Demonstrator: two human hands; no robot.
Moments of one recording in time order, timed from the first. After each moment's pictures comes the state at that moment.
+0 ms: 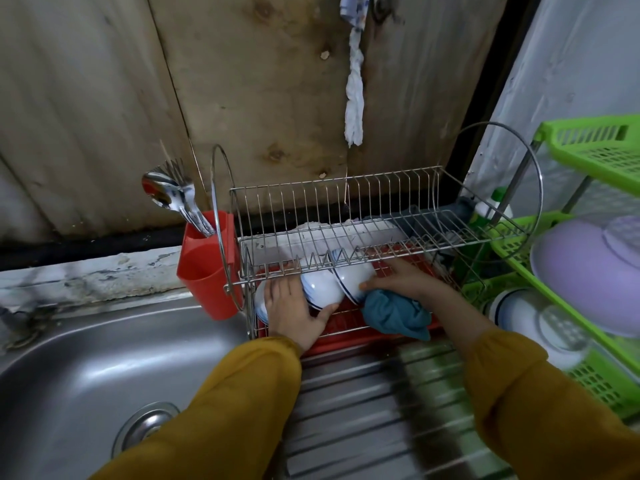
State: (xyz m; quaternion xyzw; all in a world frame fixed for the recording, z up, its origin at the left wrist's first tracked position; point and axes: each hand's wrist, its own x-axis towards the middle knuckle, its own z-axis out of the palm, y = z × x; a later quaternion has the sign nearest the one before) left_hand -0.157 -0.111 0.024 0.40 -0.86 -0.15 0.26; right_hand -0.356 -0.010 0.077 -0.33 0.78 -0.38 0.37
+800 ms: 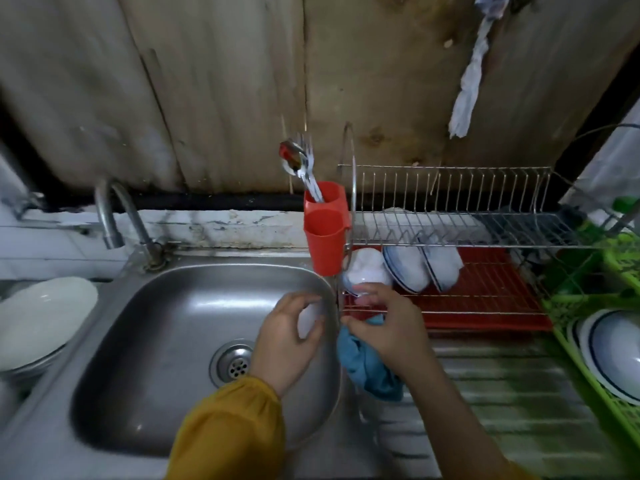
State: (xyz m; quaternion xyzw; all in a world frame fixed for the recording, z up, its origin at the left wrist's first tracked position) left_hand 0.029 -0.074 0.058 0.38 -0.81 -0.28 0.36; right_hand -0.124 0.008 0.098 -0.46 0.73 -0.45 0.23
